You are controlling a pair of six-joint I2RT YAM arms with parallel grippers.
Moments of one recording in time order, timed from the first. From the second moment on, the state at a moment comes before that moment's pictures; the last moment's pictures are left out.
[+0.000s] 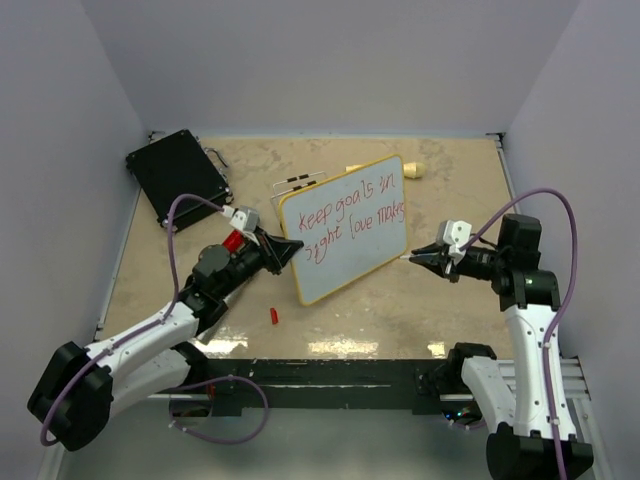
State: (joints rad) left arm -0.61 0.95 0.34 0.62 0.17 -0.53; right arm -0.11 0.77 0.89 -0.83 -1.14 -0.92
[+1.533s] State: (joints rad) left arm -0.07 1.35 0.92 0.47 0.71 -0.49; right arm -0.11 0.79 0.90 -0.95 -1.18 -1.05
